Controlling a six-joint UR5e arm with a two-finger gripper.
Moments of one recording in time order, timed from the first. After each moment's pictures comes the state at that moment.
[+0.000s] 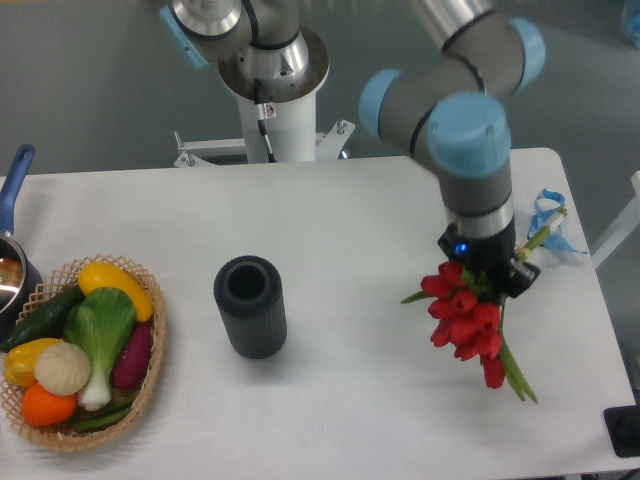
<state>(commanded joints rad) 2.58 -2.08 -1.50 -0.90 1.79 1.37</state>
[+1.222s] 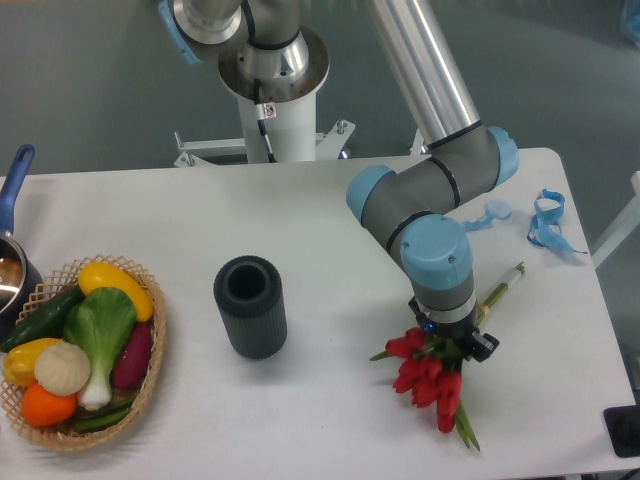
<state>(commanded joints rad) 2.54 -2.16 -1.51 -0.83 1.78 1.30</state>
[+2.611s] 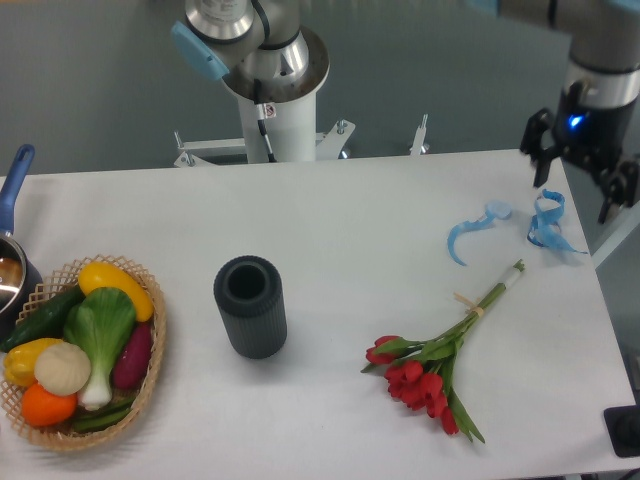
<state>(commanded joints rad) 2.97 -1.81 -1.36 -1.30 1.35 1.89</state>
